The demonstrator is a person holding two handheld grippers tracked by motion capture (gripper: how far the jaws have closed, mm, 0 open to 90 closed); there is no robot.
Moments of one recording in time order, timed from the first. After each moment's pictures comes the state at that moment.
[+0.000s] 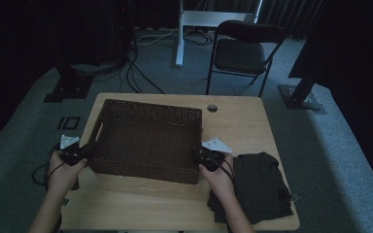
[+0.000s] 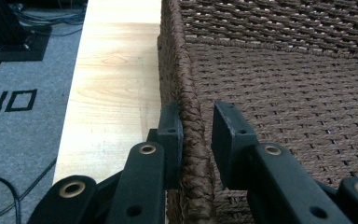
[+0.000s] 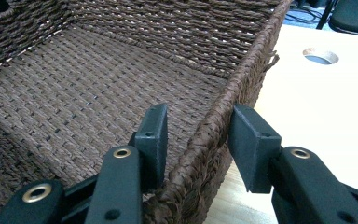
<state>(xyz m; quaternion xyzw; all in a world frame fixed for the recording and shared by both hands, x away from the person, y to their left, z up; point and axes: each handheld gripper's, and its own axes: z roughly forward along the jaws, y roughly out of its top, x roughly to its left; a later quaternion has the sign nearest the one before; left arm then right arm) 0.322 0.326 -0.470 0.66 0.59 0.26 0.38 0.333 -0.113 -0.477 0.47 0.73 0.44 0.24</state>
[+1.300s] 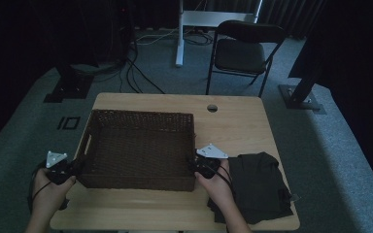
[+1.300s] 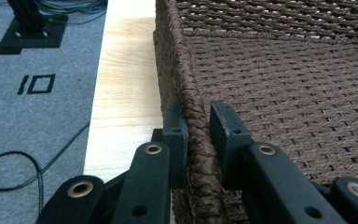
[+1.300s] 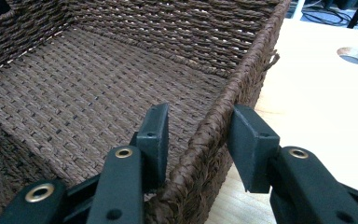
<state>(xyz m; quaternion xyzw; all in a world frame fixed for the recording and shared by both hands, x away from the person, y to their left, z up) 0.271 0.341 -0.469 0.66 0.60 0.26 0.36 0.313 -0.100 -0.477 0.44 0.74 0.45 0.22</state>
